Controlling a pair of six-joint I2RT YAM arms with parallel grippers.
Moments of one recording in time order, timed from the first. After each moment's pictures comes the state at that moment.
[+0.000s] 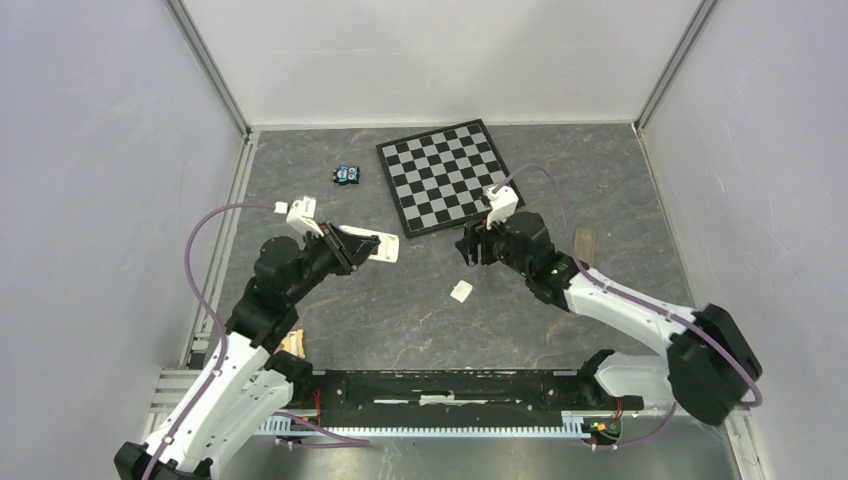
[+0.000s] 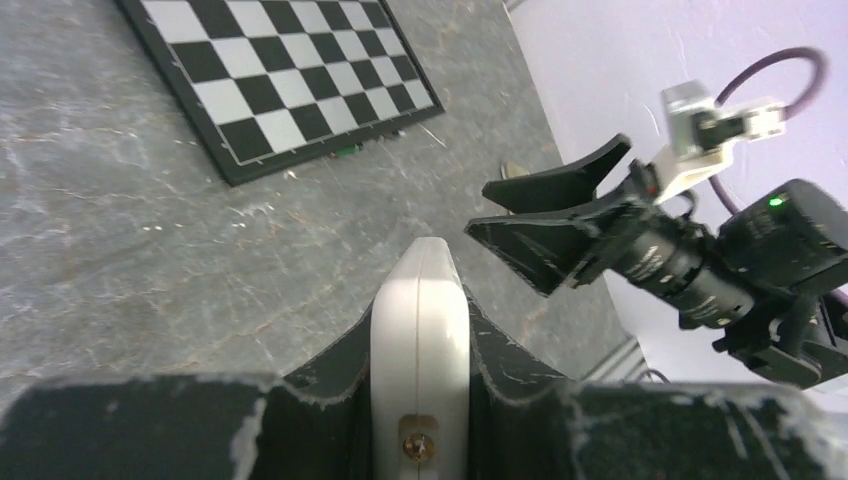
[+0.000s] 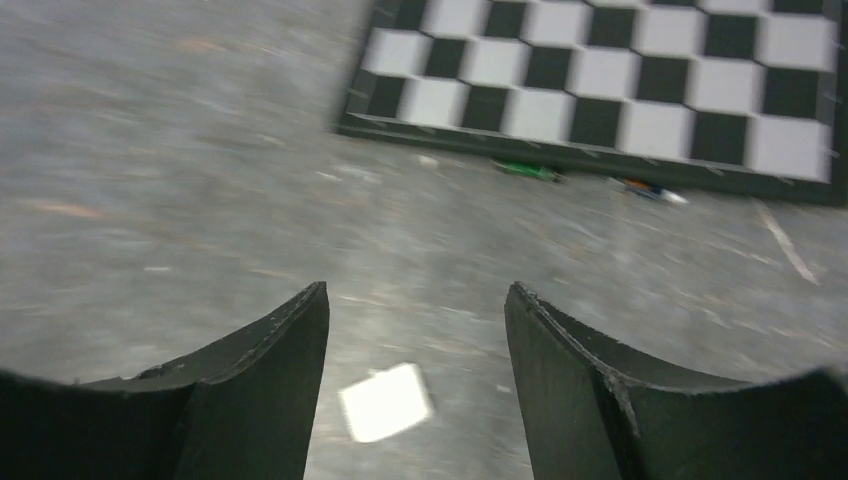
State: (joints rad) left arm -0.42 0.64 0.59 -0.14 0.21 -0.73; right arm 0.70 1.20 0.67 0.18 -0.01 0.25
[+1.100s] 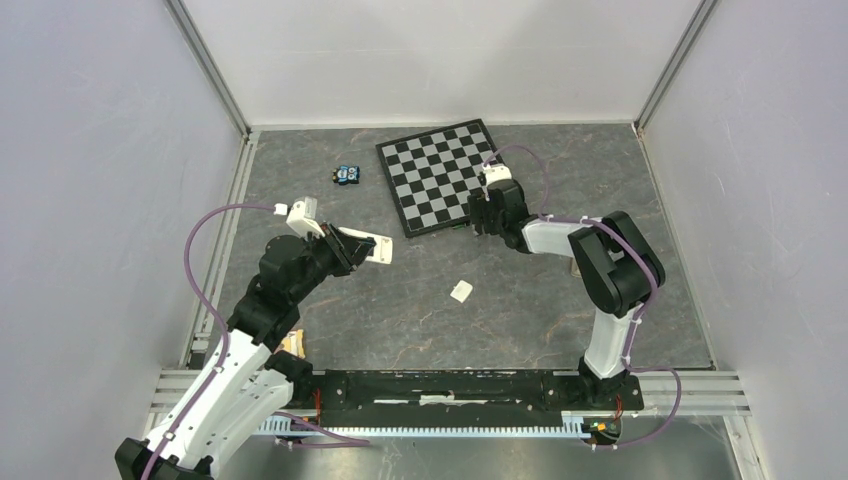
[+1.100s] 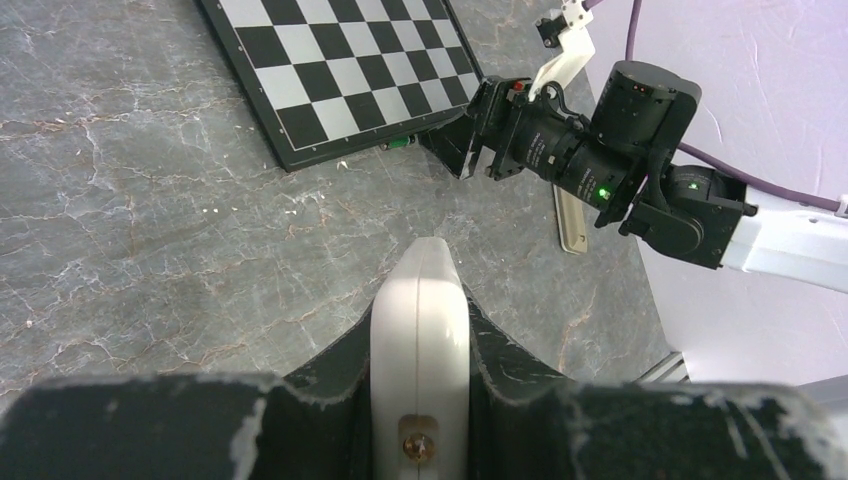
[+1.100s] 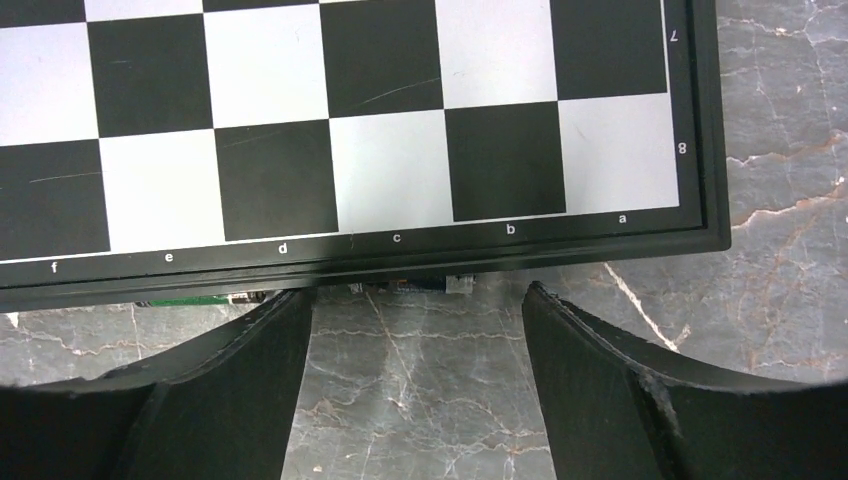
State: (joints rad) left arm -0.42 0.64 0.58 -0.19 0.10 -0.70; right arm 0.47 1.88 0.98 0.20 0.22 0.12
